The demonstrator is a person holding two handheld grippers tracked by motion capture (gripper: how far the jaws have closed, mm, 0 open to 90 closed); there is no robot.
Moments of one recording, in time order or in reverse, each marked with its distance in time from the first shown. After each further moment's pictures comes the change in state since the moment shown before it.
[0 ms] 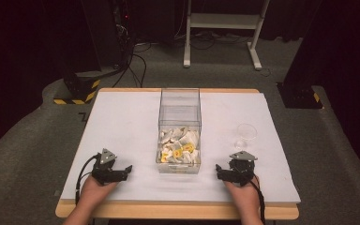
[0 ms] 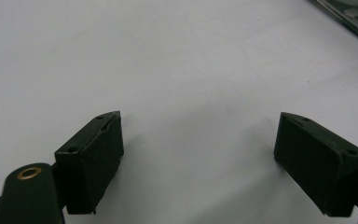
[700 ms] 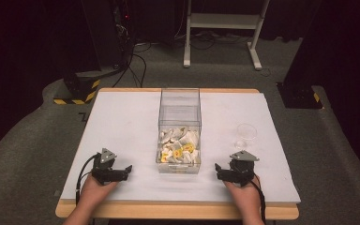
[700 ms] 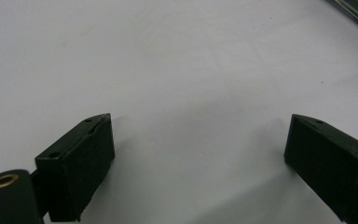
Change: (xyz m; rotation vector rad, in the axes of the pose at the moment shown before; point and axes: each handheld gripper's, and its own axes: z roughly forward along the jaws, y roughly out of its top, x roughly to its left) left arm 0.001 0.001 0.001 0.016 0.028 -0.018; right arm 0.003 0.004 -0.010 -0.052 0.032 -0.024
